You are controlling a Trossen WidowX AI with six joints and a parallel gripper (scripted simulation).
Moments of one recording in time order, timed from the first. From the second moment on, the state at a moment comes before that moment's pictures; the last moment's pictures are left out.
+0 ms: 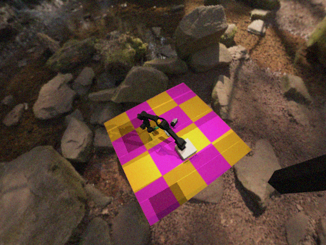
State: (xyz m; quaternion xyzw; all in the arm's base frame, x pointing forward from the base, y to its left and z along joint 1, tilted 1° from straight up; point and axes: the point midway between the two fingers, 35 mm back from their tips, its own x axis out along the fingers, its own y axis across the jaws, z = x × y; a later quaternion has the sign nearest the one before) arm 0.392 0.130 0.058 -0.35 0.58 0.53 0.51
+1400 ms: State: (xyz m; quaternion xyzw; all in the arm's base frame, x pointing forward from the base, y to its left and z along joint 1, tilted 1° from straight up) arm 0.428 0.074 0.042 -0.45 0.28 0.70 0.48
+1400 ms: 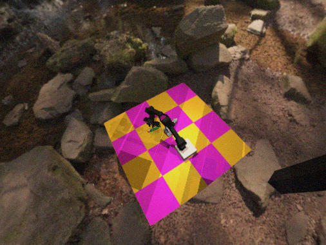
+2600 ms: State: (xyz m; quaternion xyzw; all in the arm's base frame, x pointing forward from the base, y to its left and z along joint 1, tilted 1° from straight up) arm 0.433 0.074 -0.010 -0.45 0.28 0.70 0.48
